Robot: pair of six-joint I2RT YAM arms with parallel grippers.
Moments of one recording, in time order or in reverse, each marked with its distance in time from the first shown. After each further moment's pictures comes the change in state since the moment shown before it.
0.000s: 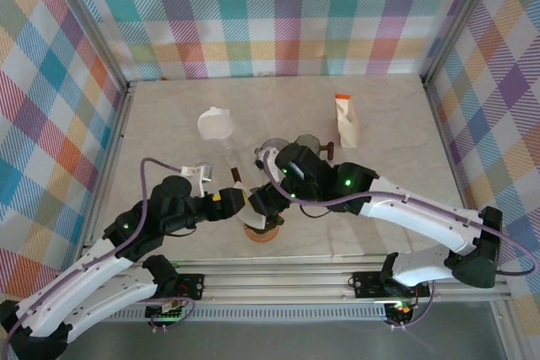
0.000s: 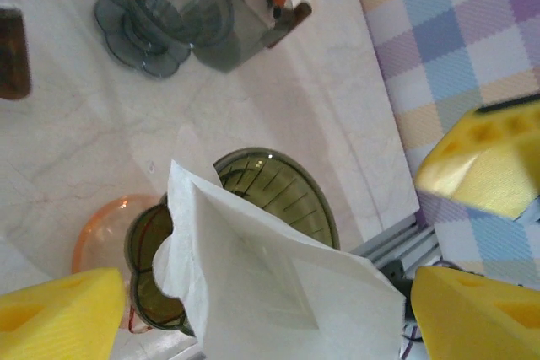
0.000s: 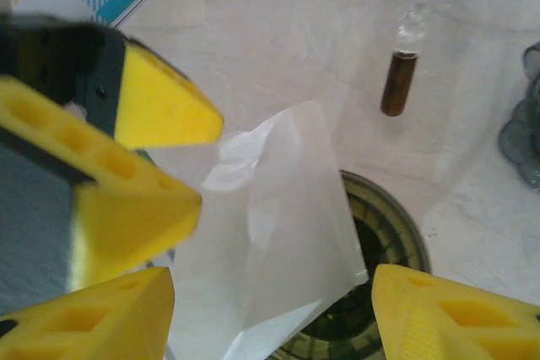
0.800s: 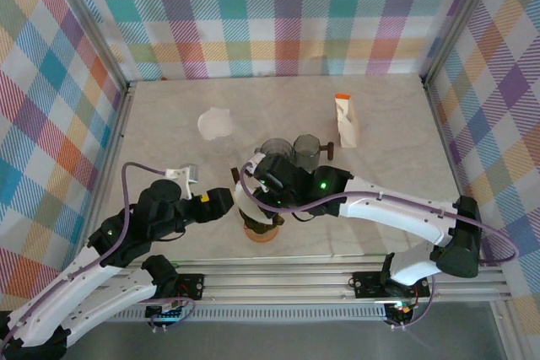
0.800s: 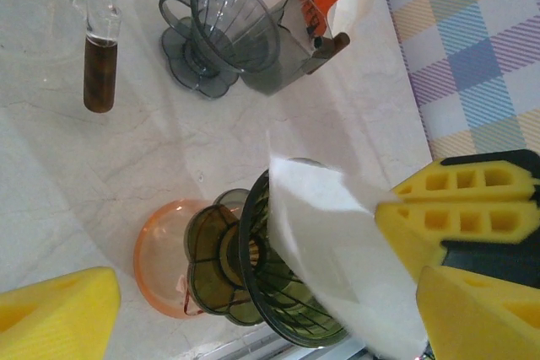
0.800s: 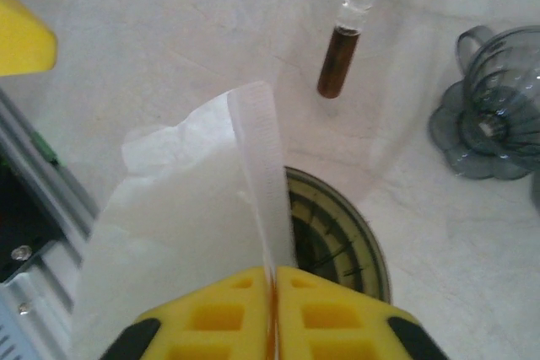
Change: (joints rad) left arm 0.000 -0.032 0.050 -0.145 -0.097 0.001; right arm 0.067 0.128 0.061 -0.079 0.238 -0.032
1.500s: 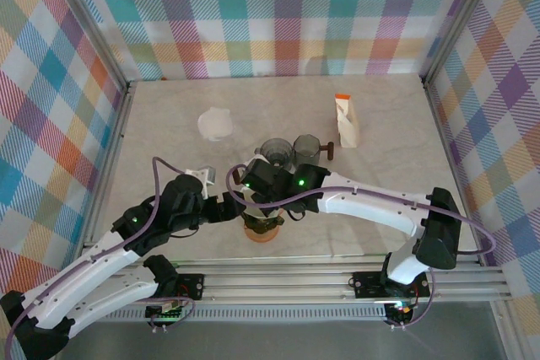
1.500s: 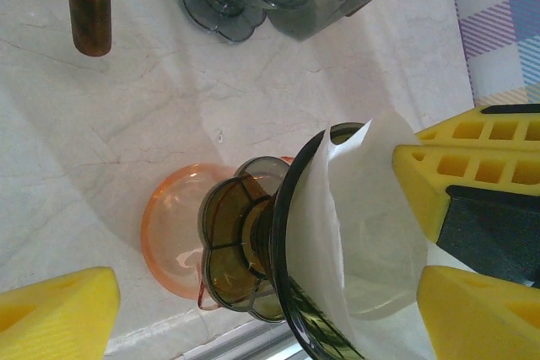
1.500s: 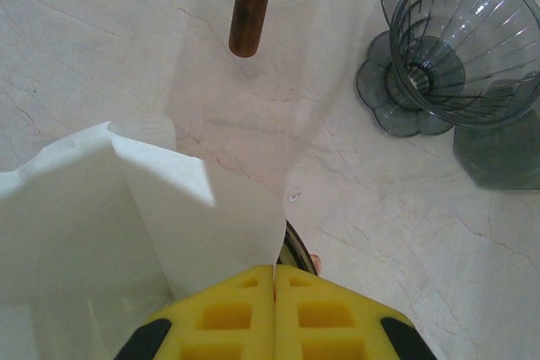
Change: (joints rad) left arm 0.000 0.130 -0.056 0.061 0.065 -0.001; right arm 0.006 0.132 0.061 -0.115 0.150 0.041
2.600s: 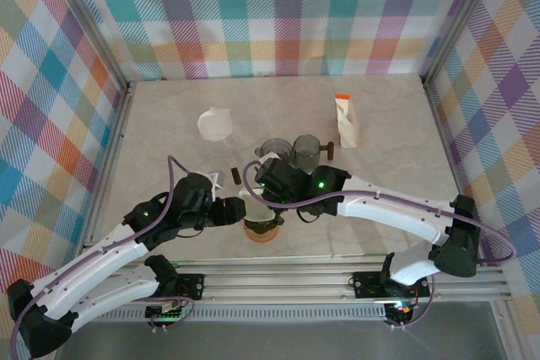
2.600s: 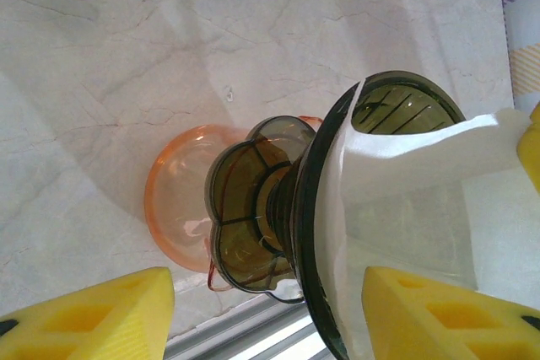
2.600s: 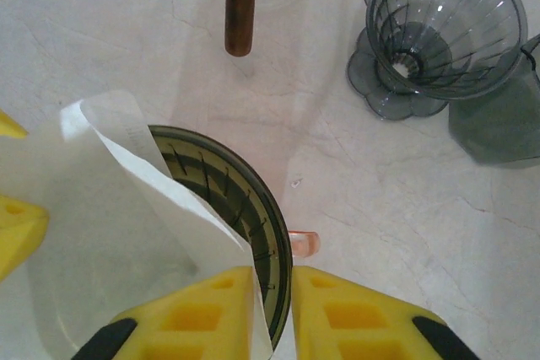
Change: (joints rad) left arm -0.001 0.079 -0.011 -0.008 0.068 0.031; right arm -0.016 -0.125 -0.082 0.014 -0.036 0.061
